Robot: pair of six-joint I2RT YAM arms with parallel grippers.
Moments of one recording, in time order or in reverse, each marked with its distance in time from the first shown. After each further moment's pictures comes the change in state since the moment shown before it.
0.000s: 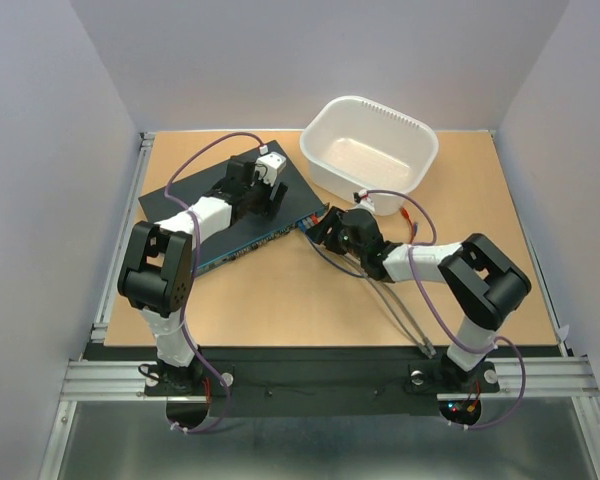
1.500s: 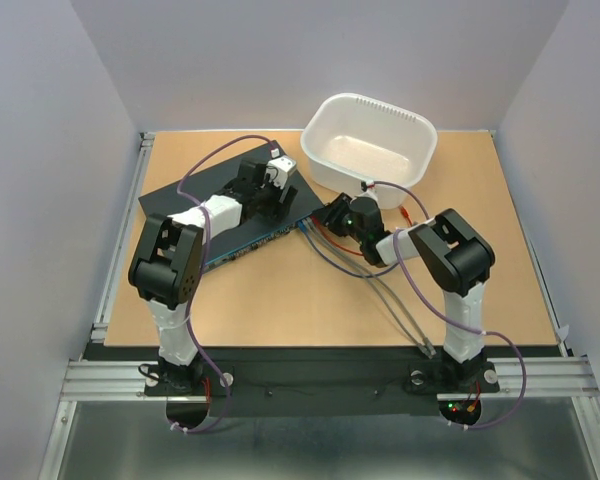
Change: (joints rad) left arm -0.043 0.080 0.047 0.004 0.013 -0.012; right arm -0.153 0.299 0.126 0.279 -0.107 0.036
